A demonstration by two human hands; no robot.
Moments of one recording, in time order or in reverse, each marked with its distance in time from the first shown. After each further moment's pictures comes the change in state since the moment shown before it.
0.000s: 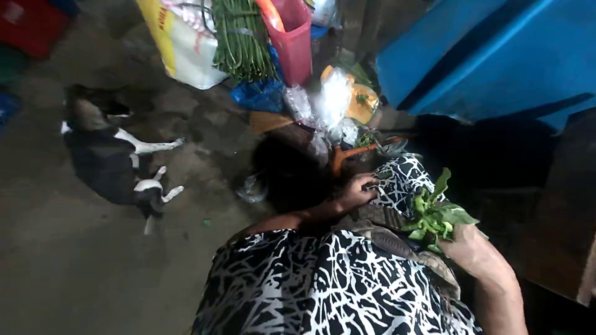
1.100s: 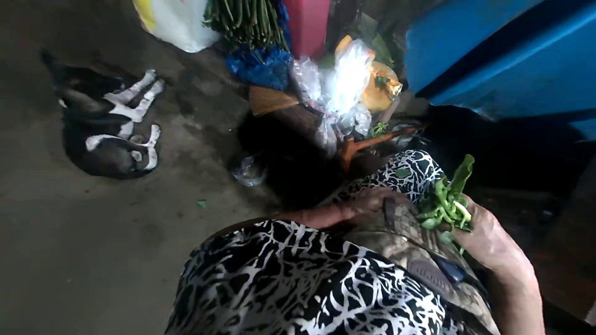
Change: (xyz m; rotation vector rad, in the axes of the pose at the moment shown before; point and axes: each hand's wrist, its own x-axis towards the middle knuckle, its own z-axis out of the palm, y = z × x) left_hand -0.025 0.015 -0.016 0.020 -0.379 0.236; right_hand 0.045 -0.015 -0.006 -0.062 -0.050 0.036
